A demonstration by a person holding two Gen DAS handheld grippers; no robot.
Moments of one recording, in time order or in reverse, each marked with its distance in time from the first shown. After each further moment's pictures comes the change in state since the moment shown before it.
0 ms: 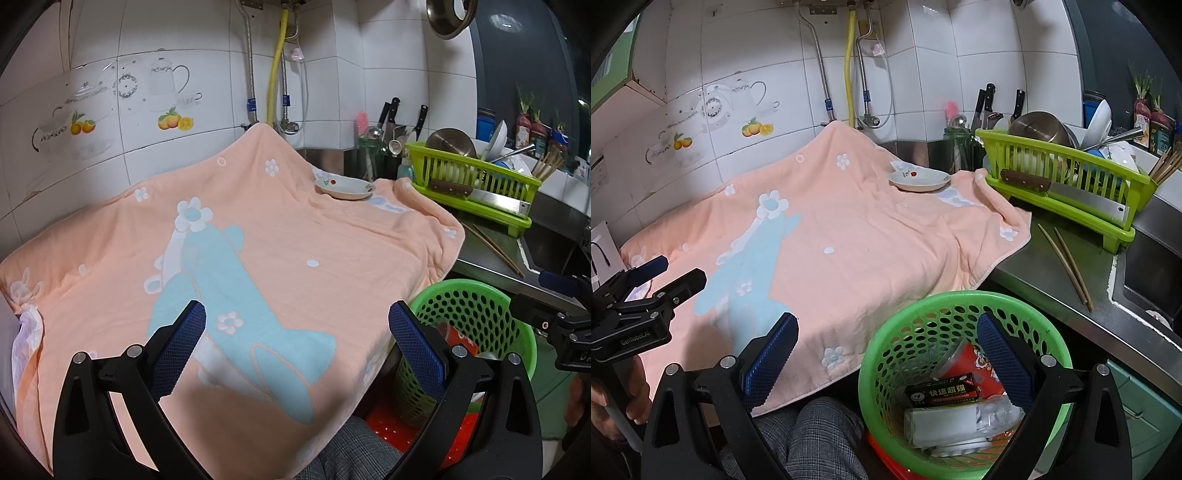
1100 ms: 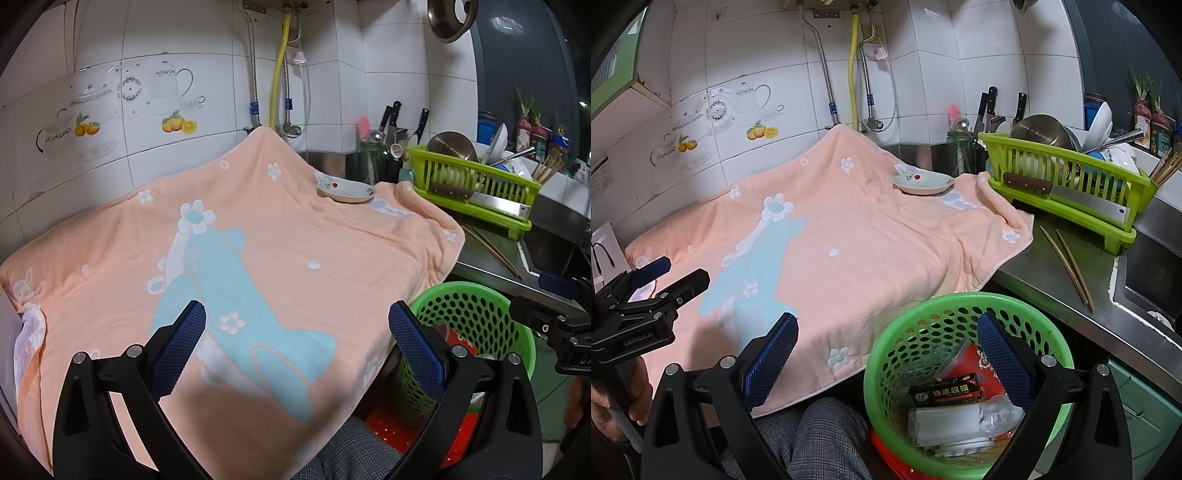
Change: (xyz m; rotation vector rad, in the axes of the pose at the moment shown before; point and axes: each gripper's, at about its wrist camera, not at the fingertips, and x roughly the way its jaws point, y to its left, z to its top) left arm -0.008 0.001 0.002 -0.006 -0.010 0.003; right arm -0.006 0.009 0.000 0.003 -0.009 0.003
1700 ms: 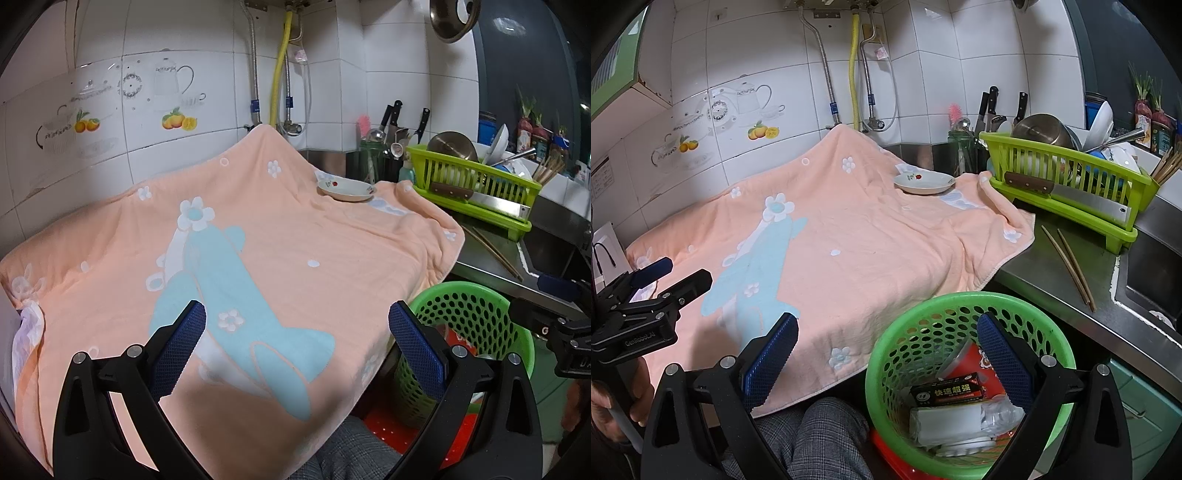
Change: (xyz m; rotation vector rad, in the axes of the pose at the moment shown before) left arm 0.001 0.002 -0.001 -0.013 0.008 -0.006; right arm 0.000 0.003 0.001 0.002 -0.001 0.006
